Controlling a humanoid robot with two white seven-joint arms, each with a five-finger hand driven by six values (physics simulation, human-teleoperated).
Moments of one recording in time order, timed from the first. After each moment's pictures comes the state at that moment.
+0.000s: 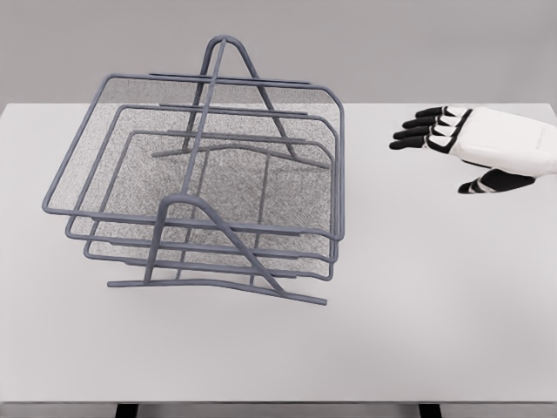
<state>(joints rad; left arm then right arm) 0.02 0.00 -0.14 -0.08 0.08 0.11 -0.10 -0.78 -1.21 0.86 -1.71 0.12 -0.61 0.20</state>
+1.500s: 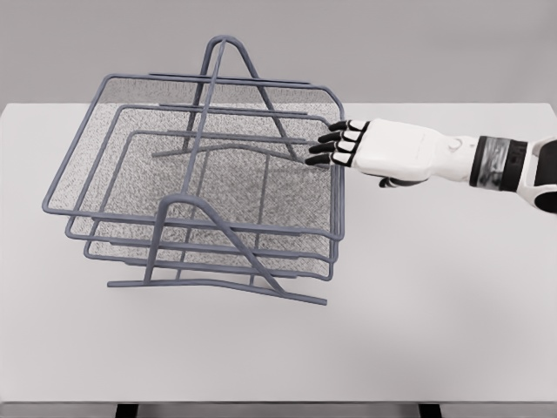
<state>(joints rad) 0.02 0.00 -0.14 -0.08 0.08 0.11 -0.10 -0.77 -0.81 0.80 -1.59 0.49 -0.60 0.31</state>
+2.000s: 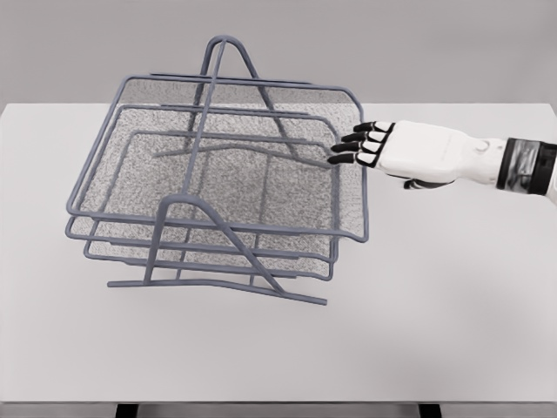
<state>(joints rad) 0.02 0.00 -0.14 -0.08 0.08 0.11 -0.10 -0.77 -0.90 0.79 -1.61 0.48 -0.61 0.31</state>
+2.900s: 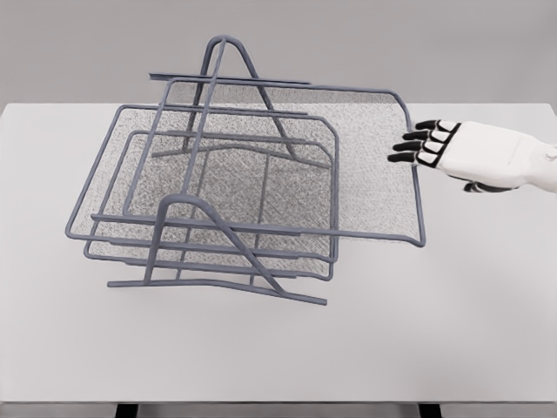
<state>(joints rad) 0.02 0.00 -0.14 -0.08 0.08 0.11 -0.10 -0.61 -1.06 0.60 -1.66 0.49 -0.61 0.31</state>
